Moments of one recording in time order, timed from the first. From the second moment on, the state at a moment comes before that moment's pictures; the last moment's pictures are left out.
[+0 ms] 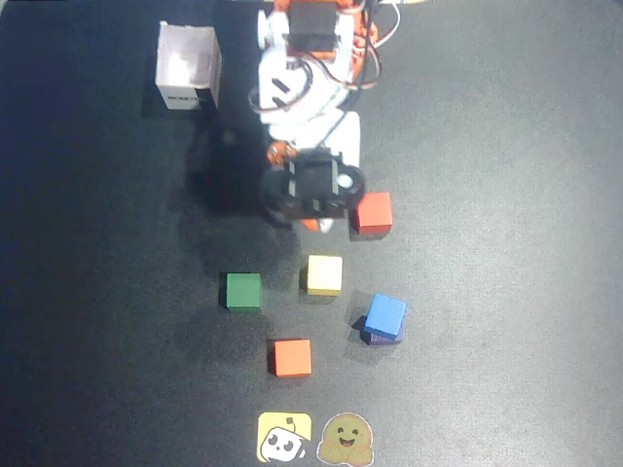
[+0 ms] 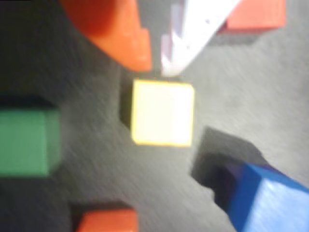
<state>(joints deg) -1.5 145.9 148.1 49.9 87.9</state>
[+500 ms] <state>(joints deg) -1.2 174.1 164.6 59.1 86.2</state>
